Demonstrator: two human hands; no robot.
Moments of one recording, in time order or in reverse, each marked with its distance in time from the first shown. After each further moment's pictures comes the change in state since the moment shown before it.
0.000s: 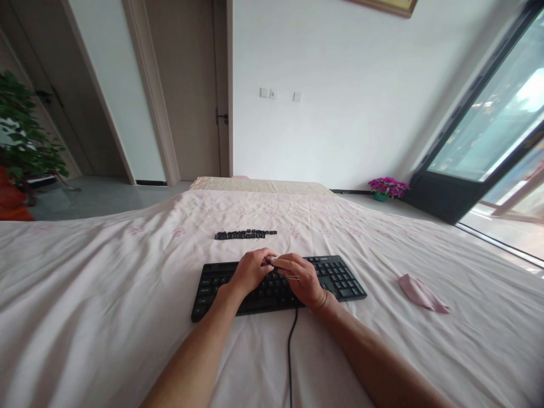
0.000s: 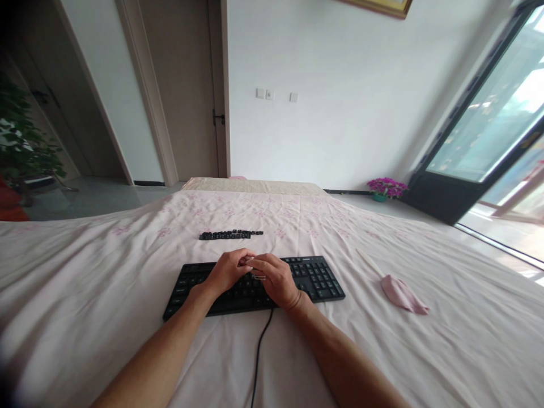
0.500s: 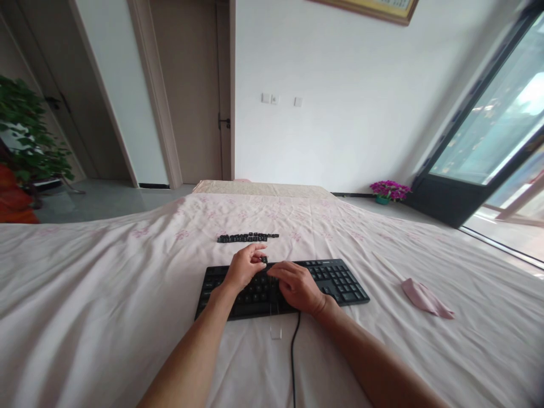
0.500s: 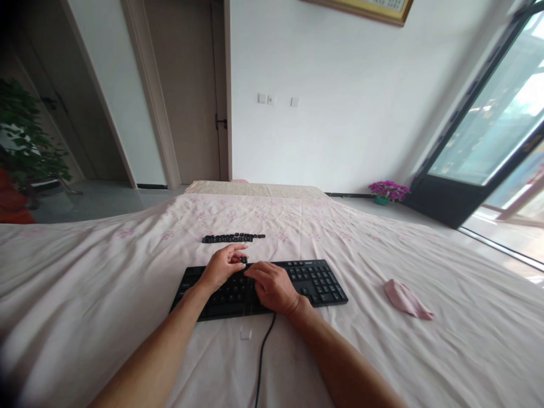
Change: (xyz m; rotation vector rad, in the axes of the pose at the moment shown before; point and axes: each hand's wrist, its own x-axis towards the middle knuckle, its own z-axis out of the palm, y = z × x) left_hand 0.000 -0.024 -0.014 -0.278 0.128 -0.116; right_hand 0.003 -0.005 0.008 -0.149 -0.190 -0.007
